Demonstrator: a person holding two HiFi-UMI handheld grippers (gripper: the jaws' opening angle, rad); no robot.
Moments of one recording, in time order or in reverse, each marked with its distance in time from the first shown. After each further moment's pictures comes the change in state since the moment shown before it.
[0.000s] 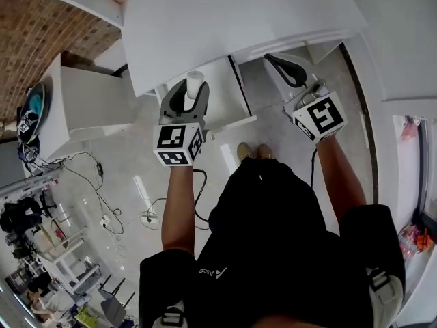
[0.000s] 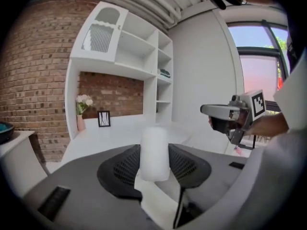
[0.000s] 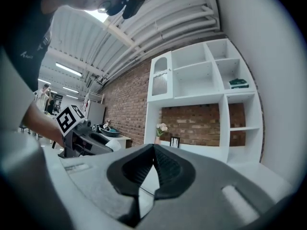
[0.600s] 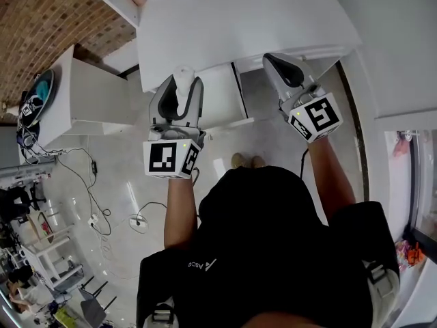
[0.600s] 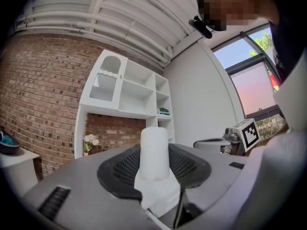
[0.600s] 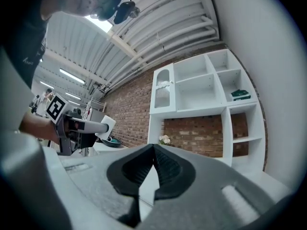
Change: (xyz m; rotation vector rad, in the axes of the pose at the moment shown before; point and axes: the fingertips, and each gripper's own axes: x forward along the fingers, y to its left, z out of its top) left arm -0.104 -0.033 0.125 0.056 -0.417 0.070; right arm -0.017 0.021 0.063 0.008 -0.111 0.008
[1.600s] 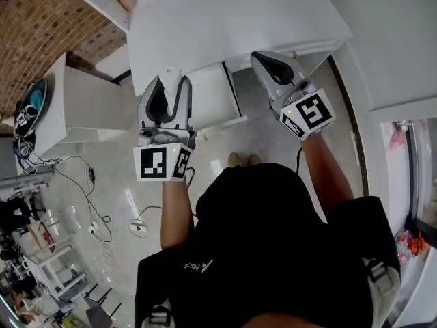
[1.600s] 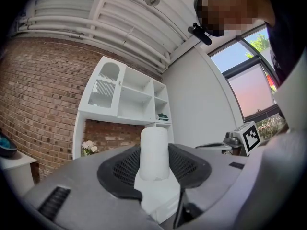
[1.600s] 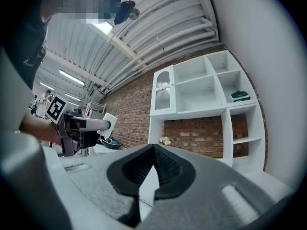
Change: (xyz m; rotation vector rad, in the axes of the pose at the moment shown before) left arm -0.005 -0.001 0.020 0.021 -0.067 -0.013; right arm -0.001 0.009 0.009 0.001 -0.017 0.000
